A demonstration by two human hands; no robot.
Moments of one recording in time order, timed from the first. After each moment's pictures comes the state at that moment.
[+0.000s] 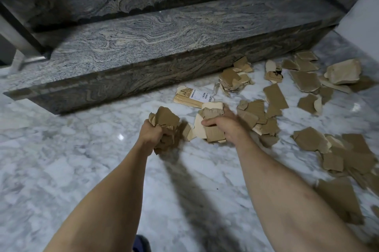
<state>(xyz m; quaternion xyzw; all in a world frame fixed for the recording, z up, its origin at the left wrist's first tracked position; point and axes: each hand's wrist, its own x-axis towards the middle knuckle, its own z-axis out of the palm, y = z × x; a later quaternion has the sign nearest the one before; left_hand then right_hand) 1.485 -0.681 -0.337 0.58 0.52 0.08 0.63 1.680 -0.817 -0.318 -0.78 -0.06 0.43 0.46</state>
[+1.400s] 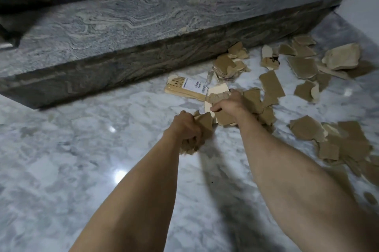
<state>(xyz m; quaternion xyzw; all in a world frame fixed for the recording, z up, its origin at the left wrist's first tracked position) 1.579 -0.736 -0.340 0.81 0.40 -0.16 0.39 1.724 -0.818 -0.309 -0.85 -0.06 0.36 0.39</state>
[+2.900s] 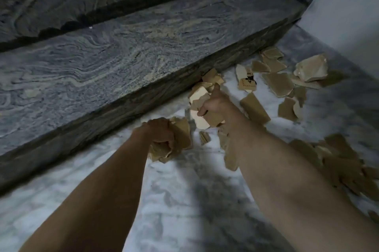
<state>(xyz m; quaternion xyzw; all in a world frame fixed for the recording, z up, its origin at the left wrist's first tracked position) 1.696 -0.590 -0.347 0.88 0.26 -0.31 0.26 1.855 -0.729 -0.318 -0.88 -0.08 0.37 0.29</state>
